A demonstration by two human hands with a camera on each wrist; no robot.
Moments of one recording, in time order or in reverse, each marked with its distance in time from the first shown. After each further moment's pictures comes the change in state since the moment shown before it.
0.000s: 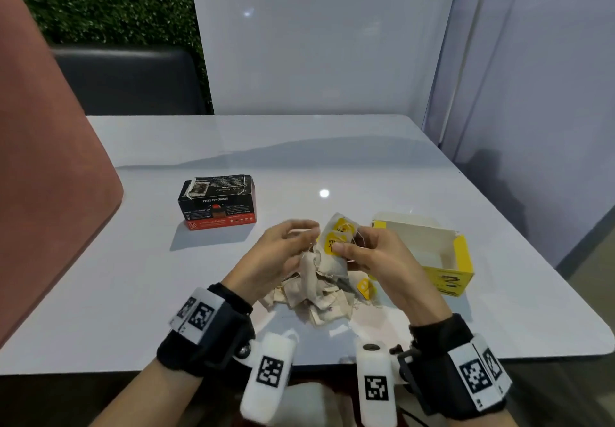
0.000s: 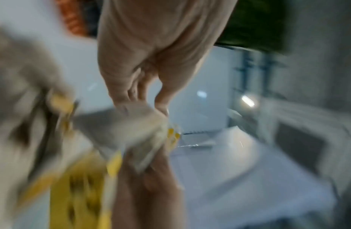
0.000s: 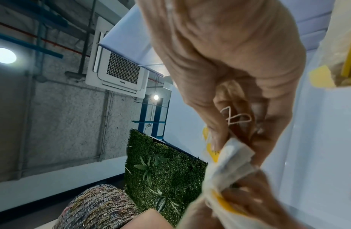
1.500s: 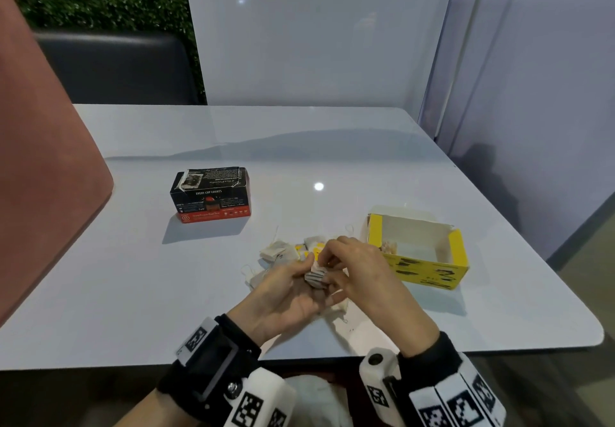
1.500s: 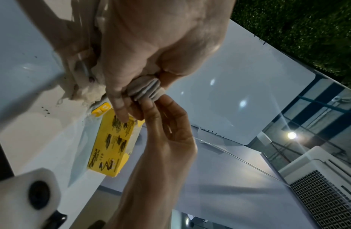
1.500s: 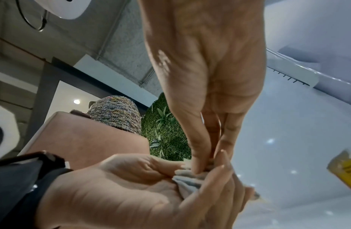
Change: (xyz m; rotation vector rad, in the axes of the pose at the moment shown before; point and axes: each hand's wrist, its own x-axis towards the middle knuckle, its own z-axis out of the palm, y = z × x) left_hand -0.019 -0.039 0.019 -0.702 -0.191 -0.267; right_hand -0.018 0.010 0.016 -0.998 -0.078 -0.319
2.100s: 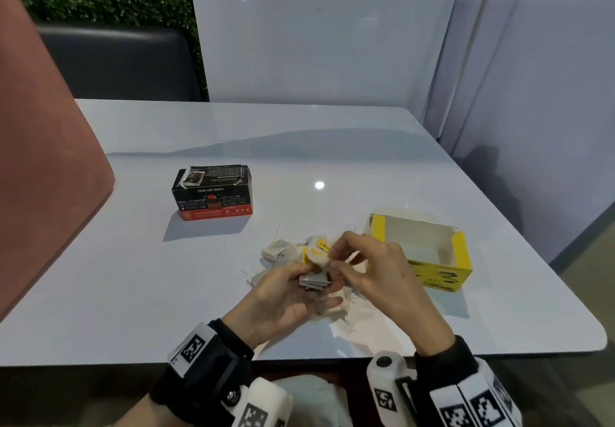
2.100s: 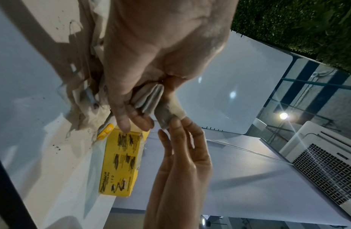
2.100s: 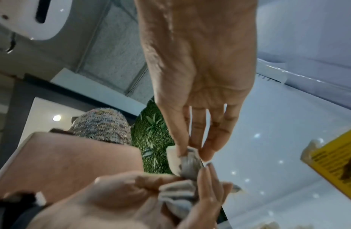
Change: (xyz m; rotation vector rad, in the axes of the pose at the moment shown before) left_hand -0.006 0.004 -0.008 0.275 0.082 0.028; right_hand -0.005 0.007 -0.013 0.134 0.124 0.020
